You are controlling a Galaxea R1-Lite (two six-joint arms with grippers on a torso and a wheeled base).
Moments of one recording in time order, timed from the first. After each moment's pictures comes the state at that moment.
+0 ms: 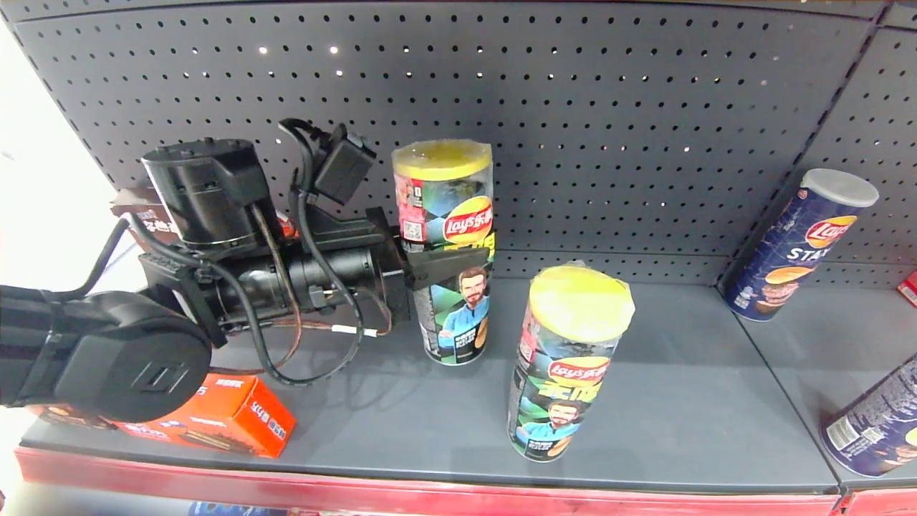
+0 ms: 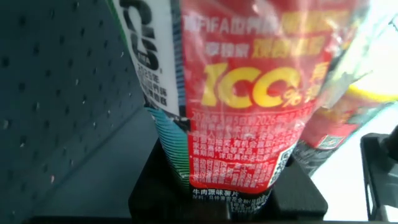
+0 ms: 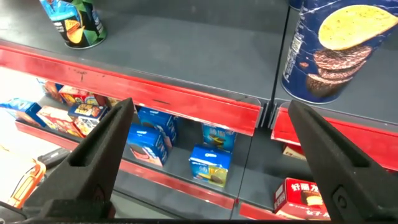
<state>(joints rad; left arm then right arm) -0.45 1.76 -0.98 -0.82 -0.77 0.03 0.31 0.00 0.00 0.01 0.00 0.00</state>
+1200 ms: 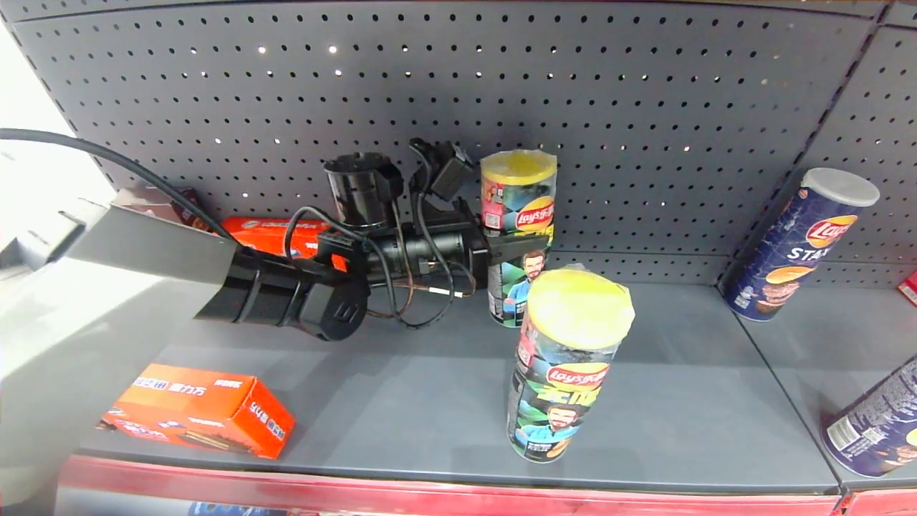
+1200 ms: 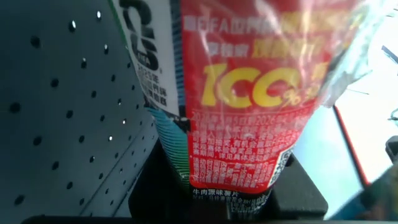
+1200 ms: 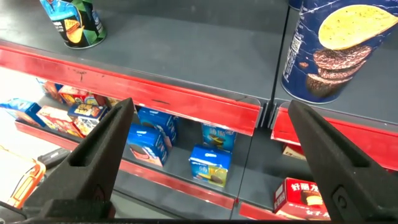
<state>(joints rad) -0.48 2.17 -1.45 -0.82 -0.87 0.04 0.31 0.00 0.00 0.01 0.00 0.00</state>
